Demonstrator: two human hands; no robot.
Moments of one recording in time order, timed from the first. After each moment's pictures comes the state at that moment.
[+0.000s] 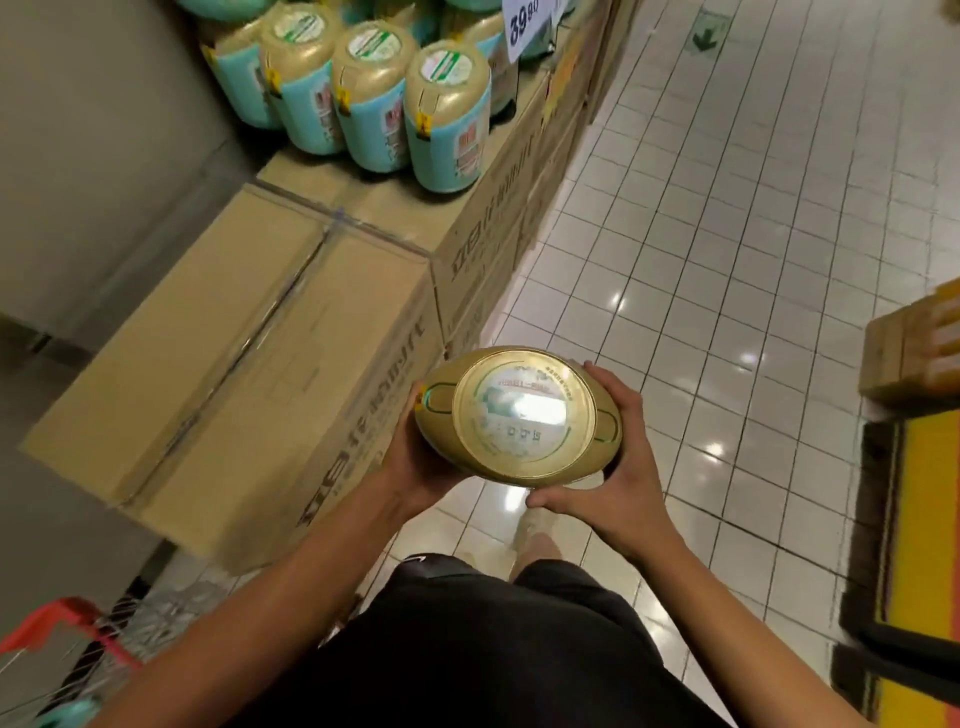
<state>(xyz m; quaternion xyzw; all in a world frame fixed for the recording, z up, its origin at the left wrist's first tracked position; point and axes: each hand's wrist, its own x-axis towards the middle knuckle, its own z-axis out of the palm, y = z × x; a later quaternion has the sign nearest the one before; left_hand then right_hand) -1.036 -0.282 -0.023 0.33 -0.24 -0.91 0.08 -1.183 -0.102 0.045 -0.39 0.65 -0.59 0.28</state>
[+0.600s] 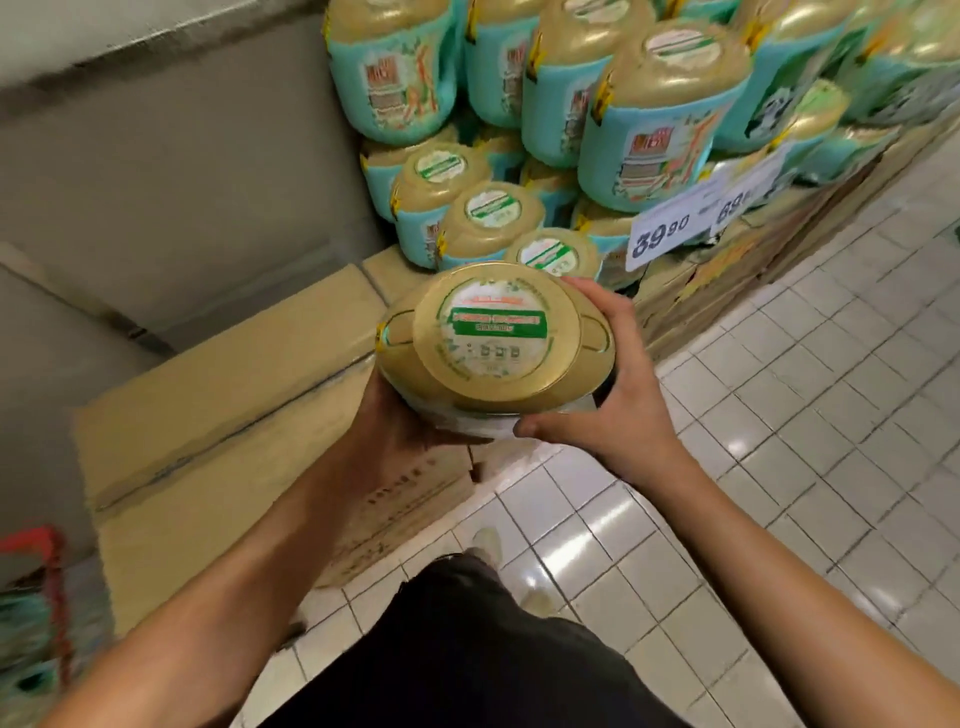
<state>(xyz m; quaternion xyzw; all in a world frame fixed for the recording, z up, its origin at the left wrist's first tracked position) -1.202 -0.449 0.082 0.36 -0.29 -0.83 0.32 -1.432 -0.395 0.121 -0.62 0.44 -0.52 0.39</state>
